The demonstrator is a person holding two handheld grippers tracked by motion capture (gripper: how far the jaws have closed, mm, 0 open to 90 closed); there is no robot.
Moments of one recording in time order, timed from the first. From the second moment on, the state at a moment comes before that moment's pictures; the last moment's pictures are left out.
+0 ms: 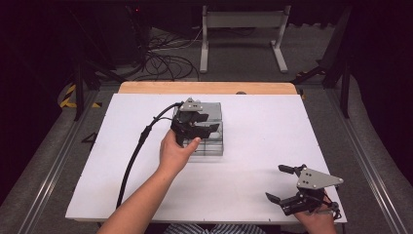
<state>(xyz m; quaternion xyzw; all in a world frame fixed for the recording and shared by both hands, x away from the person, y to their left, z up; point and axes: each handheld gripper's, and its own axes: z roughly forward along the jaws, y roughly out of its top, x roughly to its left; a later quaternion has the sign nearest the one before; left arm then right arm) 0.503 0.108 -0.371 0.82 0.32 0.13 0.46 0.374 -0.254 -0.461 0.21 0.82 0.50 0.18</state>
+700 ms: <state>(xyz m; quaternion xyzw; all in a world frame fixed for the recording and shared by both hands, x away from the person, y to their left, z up) 0.432 0.150 -0.358 0.81 0.27 0.16 0.49 0.374 -0.252 -0.460 0.21 0.82 0.50 0.18</state>
